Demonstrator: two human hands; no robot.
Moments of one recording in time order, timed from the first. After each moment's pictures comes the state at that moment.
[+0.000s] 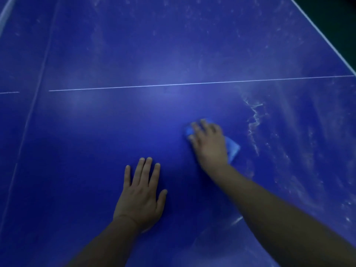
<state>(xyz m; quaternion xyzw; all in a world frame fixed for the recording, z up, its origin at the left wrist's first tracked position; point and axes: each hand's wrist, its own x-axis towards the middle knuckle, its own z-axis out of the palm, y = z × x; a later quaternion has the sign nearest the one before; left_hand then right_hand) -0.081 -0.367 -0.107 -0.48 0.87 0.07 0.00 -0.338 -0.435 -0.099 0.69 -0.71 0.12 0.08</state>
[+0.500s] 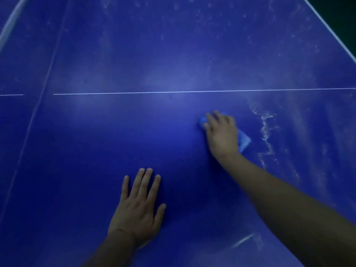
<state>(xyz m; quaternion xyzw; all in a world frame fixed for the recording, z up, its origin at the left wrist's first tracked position) -0.082 -0.369 -0.103 -0.49 0.87 0.07 0.03 -0.384 -0.502 -0.091 0.64 -0.76 0.10 0.05</state>
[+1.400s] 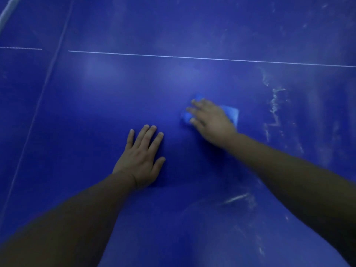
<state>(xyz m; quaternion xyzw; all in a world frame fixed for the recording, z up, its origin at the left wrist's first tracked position) -0.083 -0.372 -0.095 -0.49 0.86 0.12 0.02 -0.355 -0.444 -0.088 0.84 -0.52 0.13 -0.04</state>
